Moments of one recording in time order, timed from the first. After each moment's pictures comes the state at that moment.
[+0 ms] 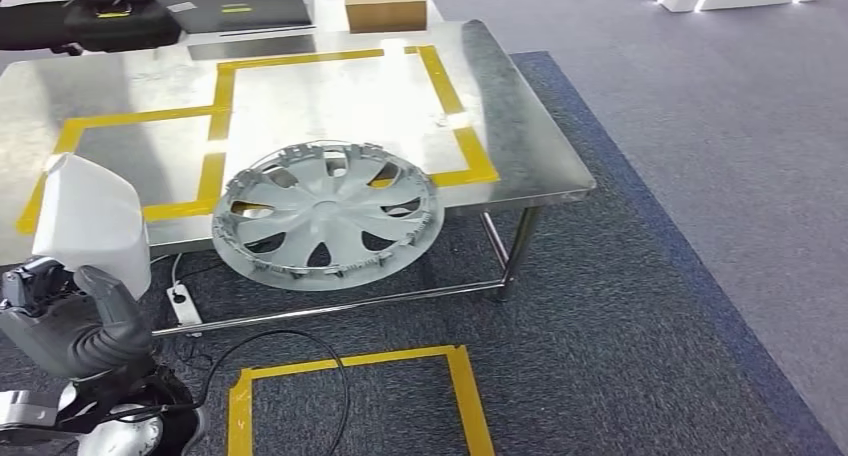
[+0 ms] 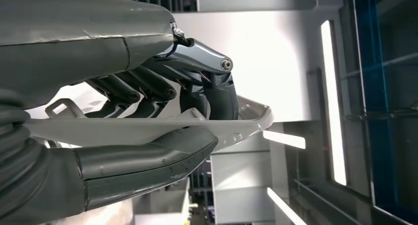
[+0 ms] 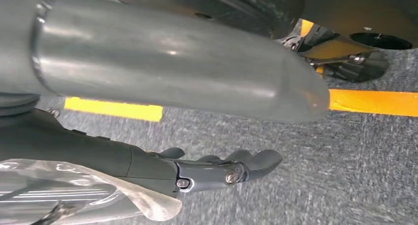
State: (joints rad) left arm 0.11 -0.02 -0.30 -1.96 -0.13 0.68 -0.64; right arm -0.03 0.20 -1.11 -0.23 1.43 -0.09 -0.17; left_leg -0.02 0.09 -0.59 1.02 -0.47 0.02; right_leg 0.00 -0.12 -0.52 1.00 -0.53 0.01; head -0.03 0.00
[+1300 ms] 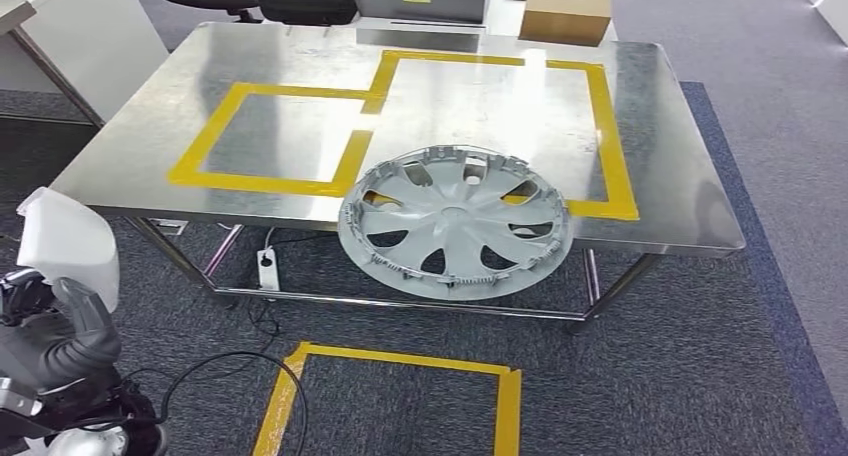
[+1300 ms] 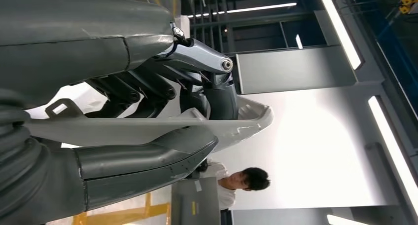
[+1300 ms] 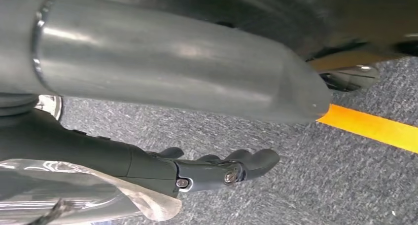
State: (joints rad) left arm 0.20 -0.02 -0.16 -1.97 -0.15 0.57 -0.57; right arm -0.03 0.20 -1.13 -0.23 1.42 -0.09 -0.19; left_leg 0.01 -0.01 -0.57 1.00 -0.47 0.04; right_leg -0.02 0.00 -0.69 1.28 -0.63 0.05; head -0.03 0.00
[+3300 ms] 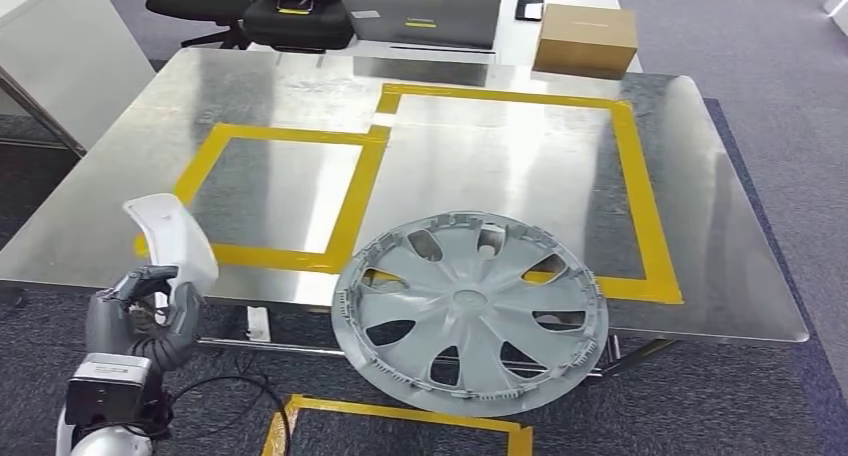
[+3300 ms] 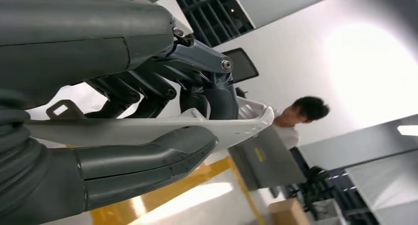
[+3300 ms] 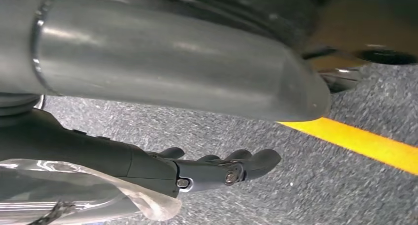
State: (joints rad) left arm 0.20 0.05 -0.22 -1.92 -0.45 0.37 -0.34; right arm -0.03 0.20 -1.14 -0.23 1.45 -0.06 -0.20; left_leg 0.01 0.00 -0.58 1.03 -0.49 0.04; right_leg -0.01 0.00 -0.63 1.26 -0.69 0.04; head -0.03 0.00
